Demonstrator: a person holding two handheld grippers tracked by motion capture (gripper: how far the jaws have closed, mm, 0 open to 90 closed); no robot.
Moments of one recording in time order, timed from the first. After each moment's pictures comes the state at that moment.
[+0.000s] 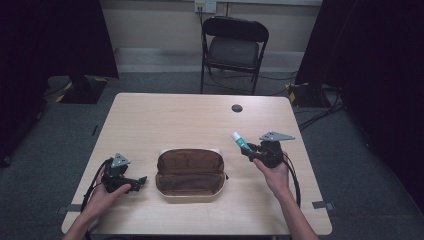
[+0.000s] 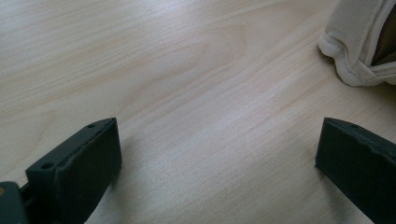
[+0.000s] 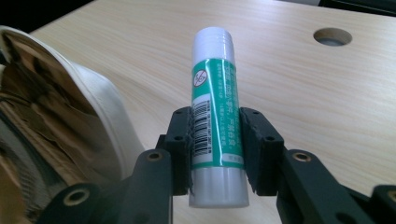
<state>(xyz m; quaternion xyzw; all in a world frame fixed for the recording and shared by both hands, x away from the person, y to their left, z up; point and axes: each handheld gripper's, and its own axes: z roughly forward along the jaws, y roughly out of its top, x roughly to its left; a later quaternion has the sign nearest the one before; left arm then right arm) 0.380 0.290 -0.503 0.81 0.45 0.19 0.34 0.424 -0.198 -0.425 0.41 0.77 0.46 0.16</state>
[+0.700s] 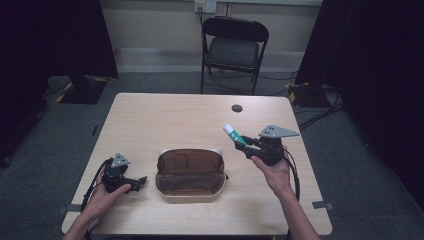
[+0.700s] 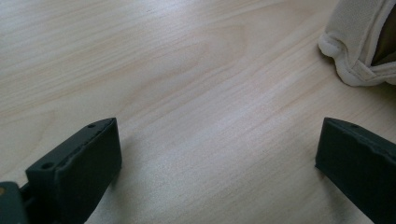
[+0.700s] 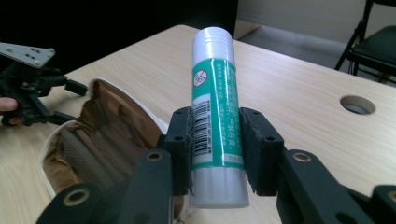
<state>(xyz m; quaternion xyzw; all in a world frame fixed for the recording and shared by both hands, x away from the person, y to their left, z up) 0.380 0.290 -0.503 0.81 0.45 0.19 0.34 0.398 -0.178 -0.370 0.34 0.77 0.51 0.17</state>
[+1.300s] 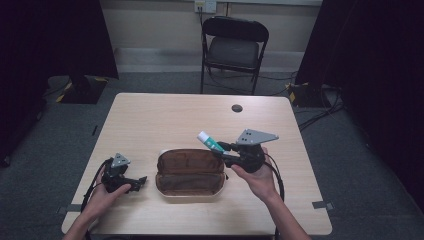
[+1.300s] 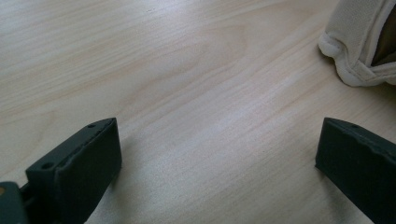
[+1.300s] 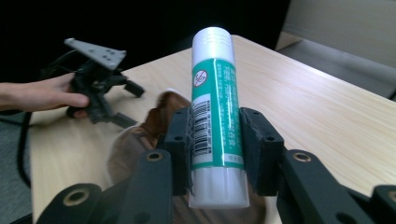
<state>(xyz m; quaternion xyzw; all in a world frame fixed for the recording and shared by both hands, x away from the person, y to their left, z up) 0.380 0.290 -0.503 0.81 0.45 0.19 0.34 0.372 -0.121 -0.354 0.25 0.80 0.53 0.14</state>
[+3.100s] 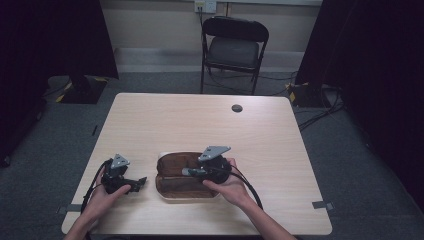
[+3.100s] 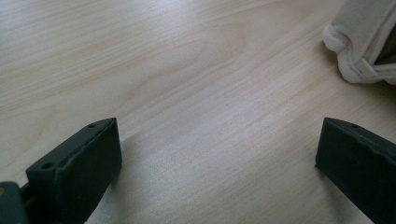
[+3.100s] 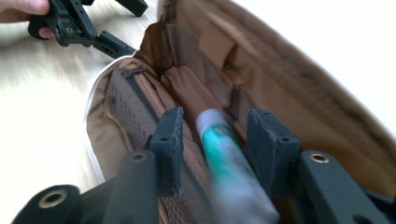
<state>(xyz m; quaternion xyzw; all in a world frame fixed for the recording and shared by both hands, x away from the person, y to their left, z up) 0.377 0.290 -0.503 0.81 0.45 0.19 0.34 0.388 -0.054 -0.434 0.24 0.87 0.42 0.11</state>
